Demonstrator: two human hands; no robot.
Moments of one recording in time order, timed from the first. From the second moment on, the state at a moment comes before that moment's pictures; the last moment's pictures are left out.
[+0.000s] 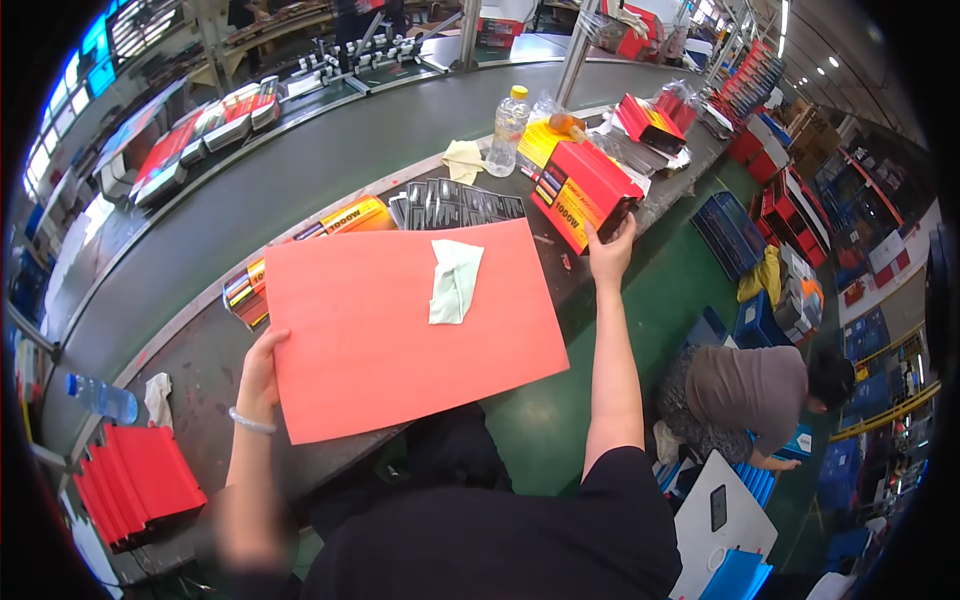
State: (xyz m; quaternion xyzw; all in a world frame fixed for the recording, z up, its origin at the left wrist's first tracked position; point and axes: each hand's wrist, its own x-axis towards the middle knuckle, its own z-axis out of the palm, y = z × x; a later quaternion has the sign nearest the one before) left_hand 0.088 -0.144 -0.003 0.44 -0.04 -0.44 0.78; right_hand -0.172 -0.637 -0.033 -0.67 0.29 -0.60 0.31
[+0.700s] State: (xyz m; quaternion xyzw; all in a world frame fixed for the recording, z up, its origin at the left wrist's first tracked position) left_hand 0.094 -0.137 -0.009 0.50 -0.04 -0.41 0.77; right_hand -0.192 -0.587 -0.047 -0.71 0.52 -0.47 0.12
